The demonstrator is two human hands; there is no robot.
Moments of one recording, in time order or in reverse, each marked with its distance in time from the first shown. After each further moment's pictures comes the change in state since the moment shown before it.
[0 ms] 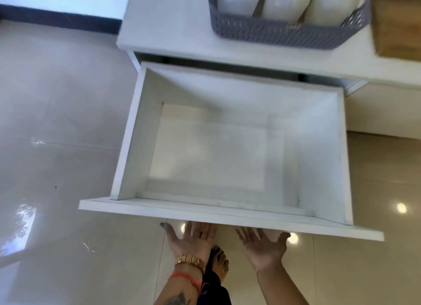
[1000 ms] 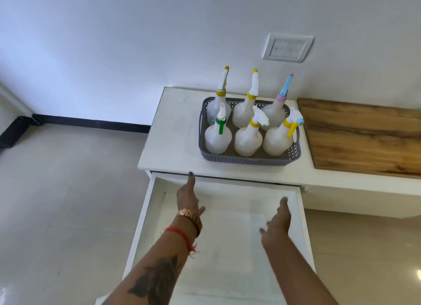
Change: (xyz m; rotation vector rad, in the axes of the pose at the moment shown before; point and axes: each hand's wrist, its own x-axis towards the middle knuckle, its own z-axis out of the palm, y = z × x) left_hand -0.129 0.022 0.304 0.821 -0.183 0.469; right_hand -0.138 -0.079 0.248 -0.516 -0.022 -0.583
